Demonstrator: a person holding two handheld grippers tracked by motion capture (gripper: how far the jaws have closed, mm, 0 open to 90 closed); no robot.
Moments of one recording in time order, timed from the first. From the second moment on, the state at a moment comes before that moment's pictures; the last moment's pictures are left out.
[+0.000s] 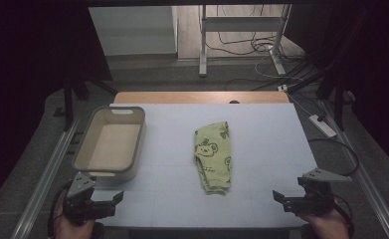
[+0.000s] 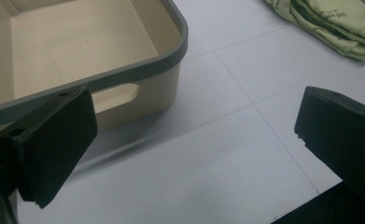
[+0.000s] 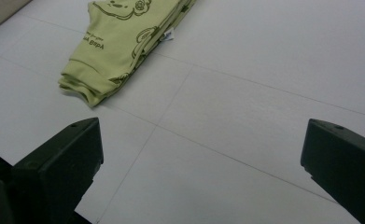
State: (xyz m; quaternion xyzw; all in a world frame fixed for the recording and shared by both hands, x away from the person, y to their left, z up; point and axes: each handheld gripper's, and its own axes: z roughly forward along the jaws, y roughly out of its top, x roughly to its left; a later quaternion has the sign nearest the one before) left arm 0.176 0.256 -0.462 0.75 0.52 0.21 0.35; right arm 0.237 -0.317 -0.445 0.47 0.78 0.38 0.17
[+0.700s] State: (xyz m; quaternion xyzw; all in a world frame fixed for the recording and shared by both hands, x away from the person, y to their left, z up) left arm 0.179 0.257 -0.463 0.76 0.51 0.19 0.36; right arm 0.238 -0.316 -0.446 0.46 0.79 0.38 0.15
